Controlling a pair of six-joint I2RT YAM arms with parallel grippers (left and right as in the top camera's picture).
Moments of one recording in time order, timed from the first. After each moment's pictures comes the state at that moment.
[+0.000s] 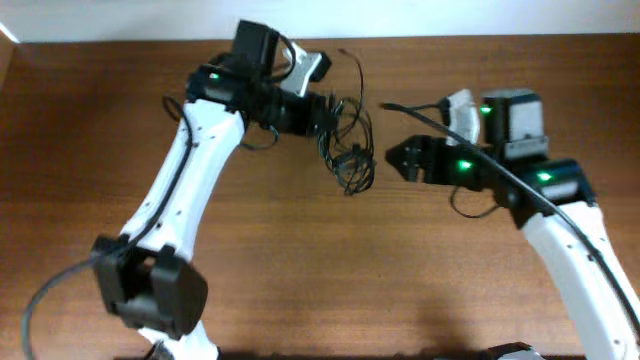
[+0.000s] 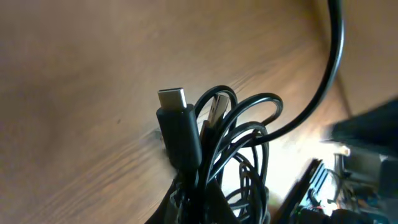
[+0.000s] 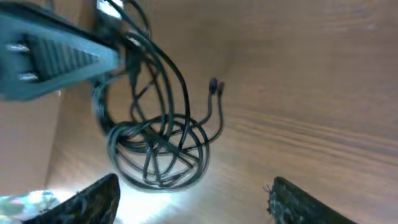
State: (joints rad) left arm -0.28 1.86 1.81 -1.00 0.68 -0.02; right arm 0.21 1.35 1.25 -0.76 -0.52 0.39
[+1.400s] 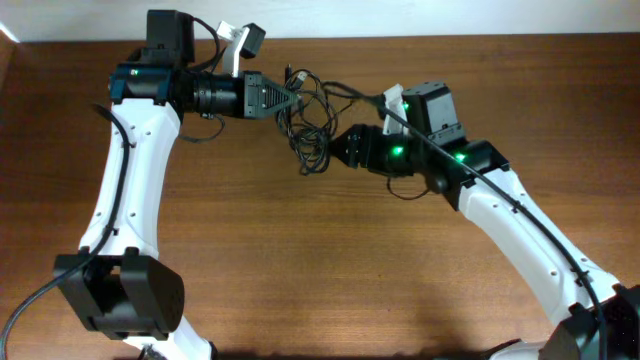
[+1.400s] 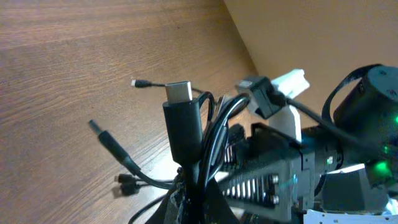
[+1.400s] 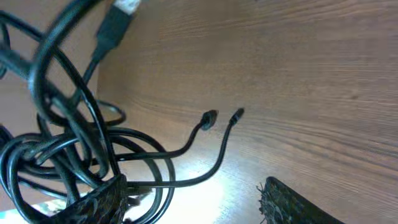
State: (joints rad) left arm -0.04 1.82 1.82 -1.02 1.01 0.06; right arm 0.41 1.58 1.26 -0.46 -0.54 0.65
